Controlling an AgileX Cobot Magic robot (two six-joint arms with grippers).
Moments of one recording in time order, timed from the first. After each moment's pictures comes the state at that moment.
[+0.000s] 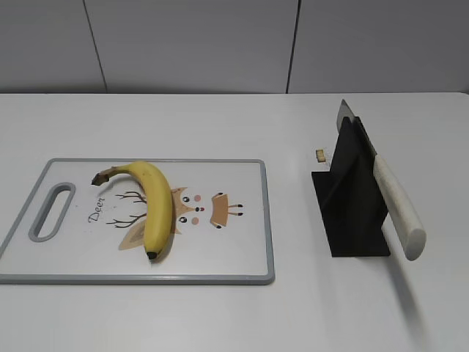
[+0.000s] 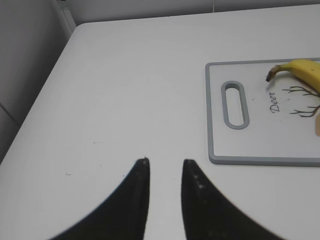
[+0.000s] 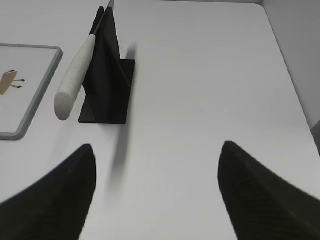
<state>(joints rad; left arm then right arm) -0.02 0.00 -0.48 0.08 1.08 0.12 0.02 -0.01 -0.50 0.12 1.04 -0.03</state>
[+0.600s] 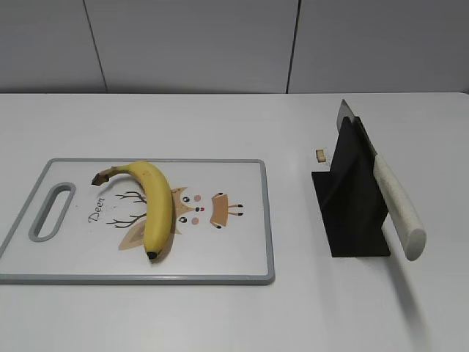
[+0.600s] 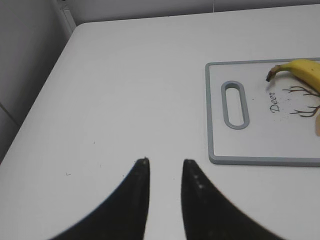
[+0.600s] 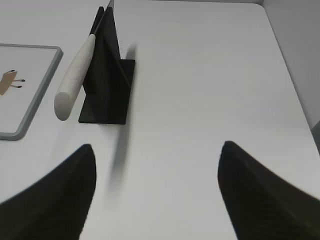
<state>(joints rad) -0.02 0.00 -0.48 0.08 1.08 0.12 0.02 -0.01 -0.50 0.12 1.04 -0.03</state>
